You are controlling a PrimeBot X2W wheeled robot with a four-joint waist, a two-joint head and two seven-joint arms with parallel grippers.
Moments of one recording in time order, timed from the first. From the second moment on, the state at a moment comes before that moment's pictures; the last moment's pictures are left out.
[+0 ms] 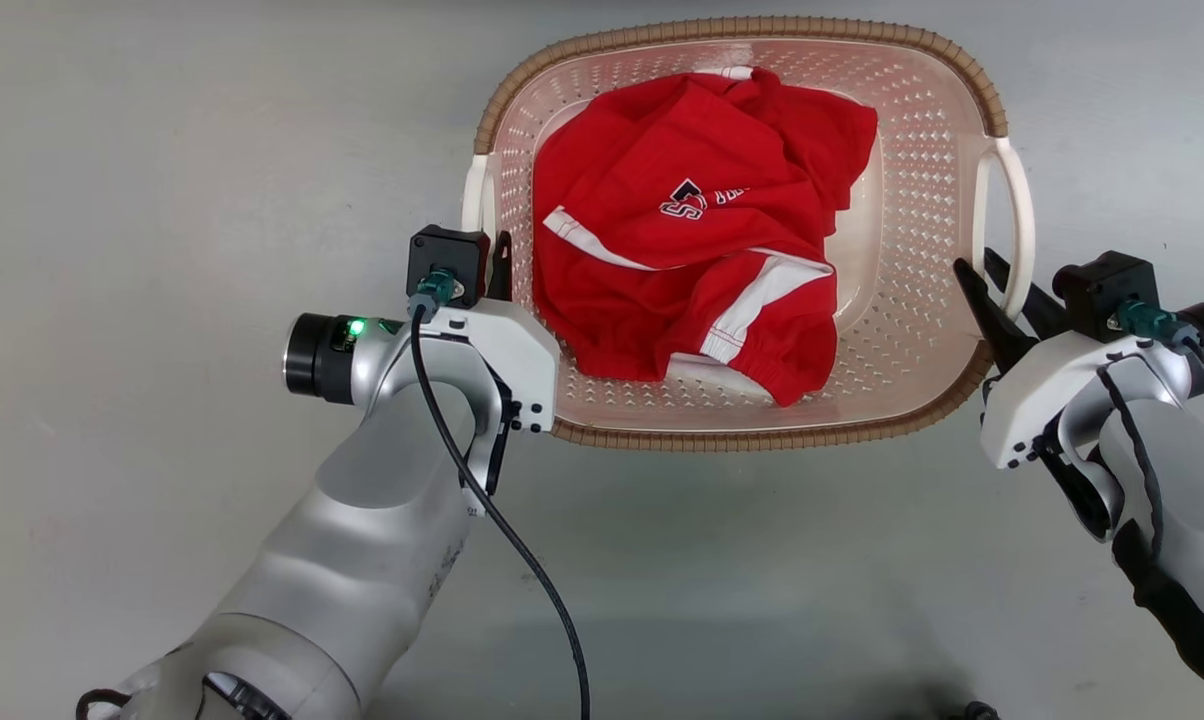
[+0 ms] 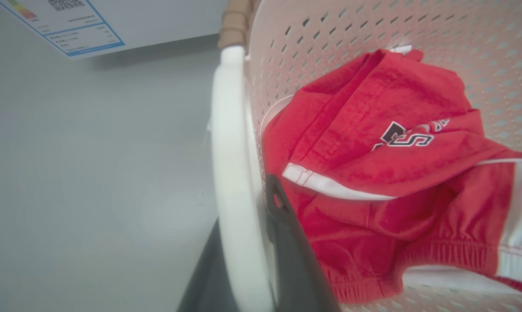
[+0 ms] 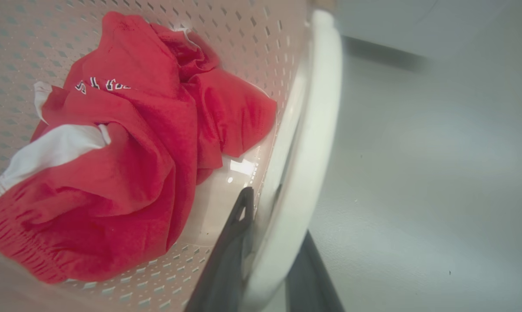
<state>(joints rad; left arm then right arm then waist) -0.97 0.01 -0.96 1.09 -0.83 0.22 -0.25 -0.73 -0.18 0.81 0.79 0.60 0.12 -0.25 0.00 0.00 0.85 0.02</state>
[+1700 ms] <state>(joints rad) -1.01 0.03 -0.97 1.07 -0.97 0.19 -0.21 -0.76 -0.20 0.70 0.77 0.54 0.13 -0.26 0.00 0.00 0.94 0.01</state>
